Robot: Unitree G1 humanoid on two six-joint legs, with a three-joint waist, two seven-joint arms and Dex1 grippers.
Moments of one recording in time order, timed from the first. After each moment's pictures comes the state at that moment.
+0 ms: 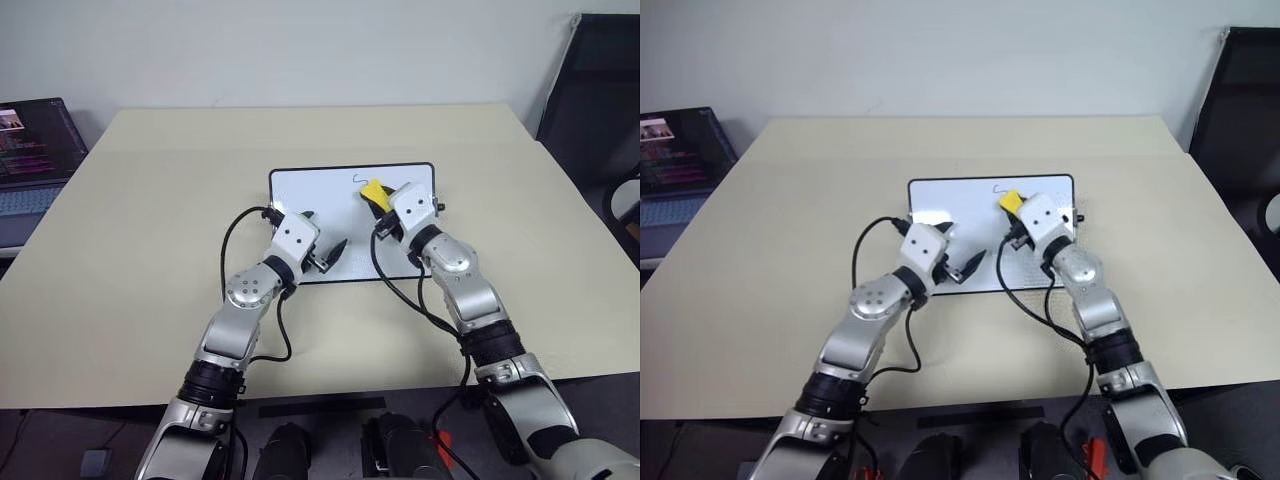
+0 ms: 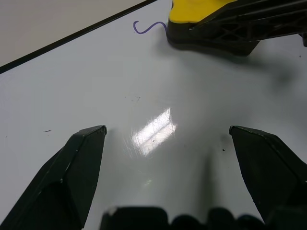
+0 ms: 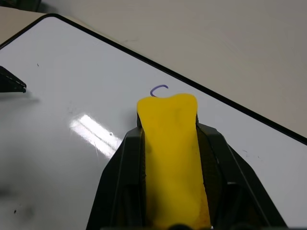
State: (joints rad) left arm -0.43 0.27 -0.15 0.04 0.01 0.18 -0.43; right arm -0.68 -0.19 0.14 0.35 -0.10 -0.01 0.33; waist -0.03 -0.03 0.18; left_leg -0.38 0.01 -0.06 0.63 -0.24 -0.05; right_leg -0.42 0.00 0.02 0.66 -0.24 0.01
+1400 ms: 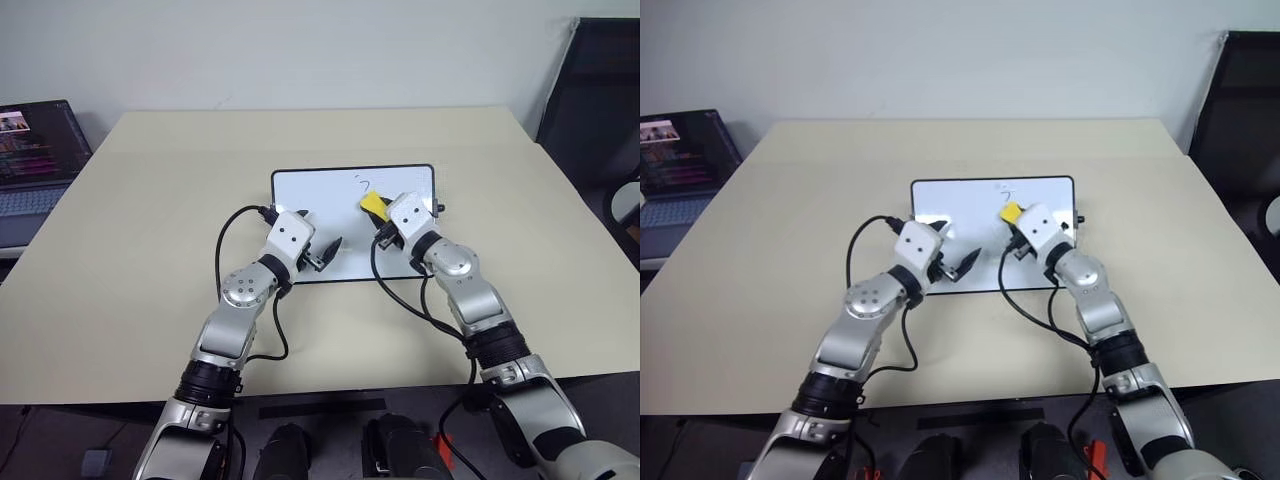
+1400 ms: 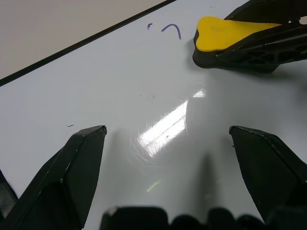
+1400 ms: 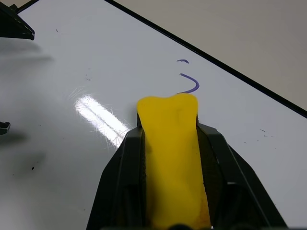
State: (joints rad) left arm -0.43 0.28 -0.13 0.04 0.01 0.19 -0.42; right arm -0.64 -0.23 0.17 0.30 -0.14 0.06 0.37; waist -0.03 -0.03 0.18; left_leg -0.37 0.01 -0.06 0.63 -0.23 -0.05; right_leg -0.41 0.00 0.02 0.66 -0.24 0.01
